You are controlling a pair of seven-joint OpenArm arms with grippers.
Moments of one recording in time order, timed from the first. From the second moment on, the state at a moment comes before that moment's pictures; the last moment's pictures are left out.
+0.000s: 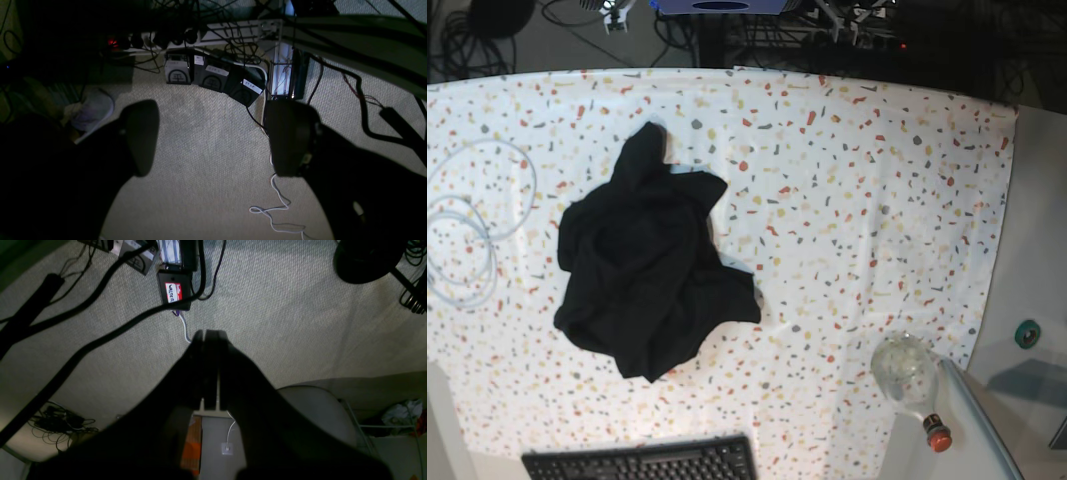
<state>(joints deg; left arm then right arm) 8.8 -4.8 1.8 4.3 0.5 -1.3 -14.7 -9.8 -0.6 -0.7 9.9 -2.1 0.2 -6.3</state>
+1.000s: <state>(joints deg) 9.7 -4.7 1.3 4.5 0.1 -1.3 -15.1 -10.6 0.4 -0.7 10.2 -2.1 0.3 -6.3</state>
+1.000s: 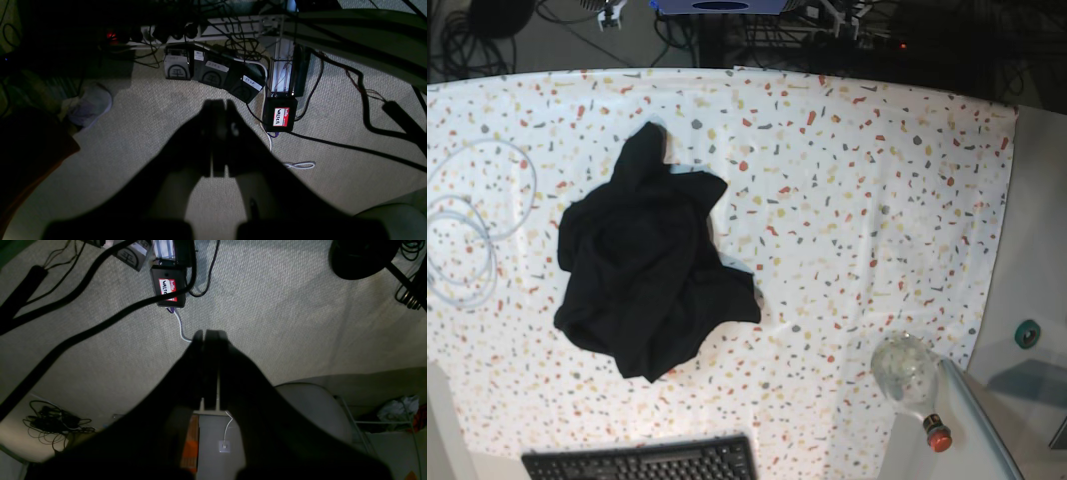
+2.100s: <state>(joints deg) 18.8 -7.1 1.8 17.4 0.5 -1.3 -15.7 -16.9 0.5 -0.9 17.1 -2.3 0.2 -6.0</state>
